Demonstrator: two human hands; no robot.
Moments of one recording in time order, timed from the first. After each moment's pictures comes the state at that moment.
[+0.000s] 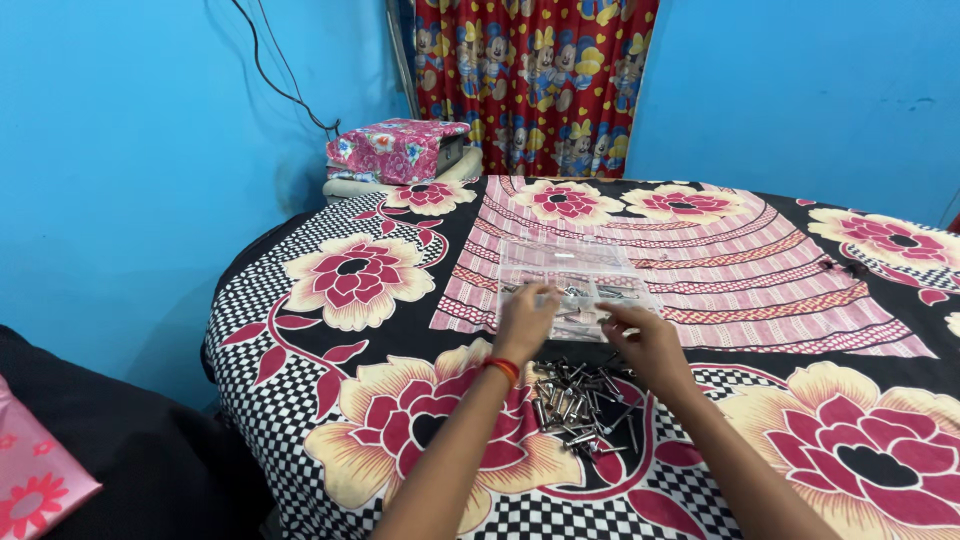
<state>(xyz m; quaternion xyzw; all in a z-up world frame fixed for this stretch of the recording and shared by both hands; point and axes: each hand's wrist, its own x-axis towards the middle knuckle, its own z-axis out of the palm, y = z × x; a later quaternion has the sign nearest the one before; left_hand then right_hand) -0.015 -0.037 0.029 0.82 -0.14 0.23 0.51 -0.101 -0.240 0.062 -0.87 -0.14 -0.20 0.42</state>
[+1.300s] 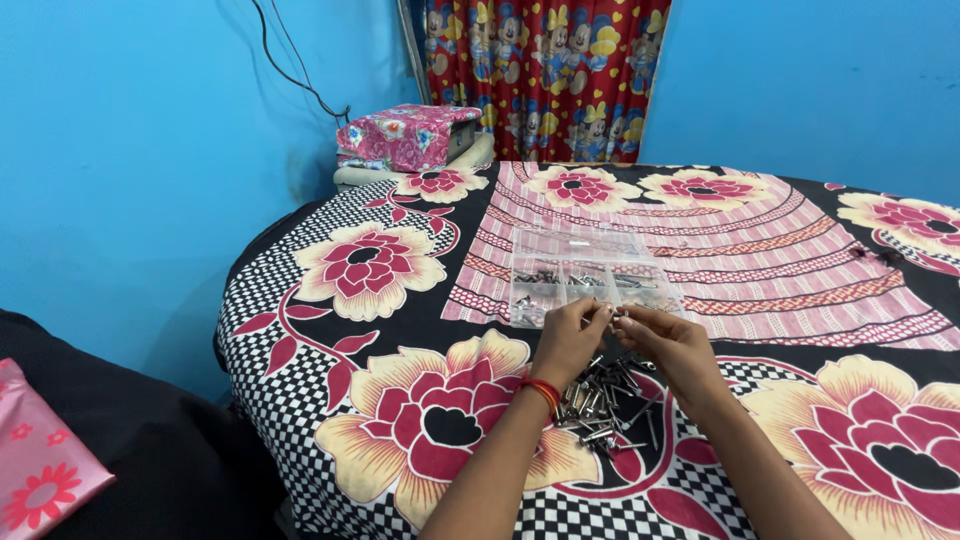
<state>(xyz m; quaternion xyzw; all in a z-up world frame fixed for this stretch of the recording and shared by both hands) -0.079 -0.070 0.036 0.76 -0.21 0.18 0.59 -0.102 -0.248 0.042 -0.66 -0.07 -0.04 0.74</state>
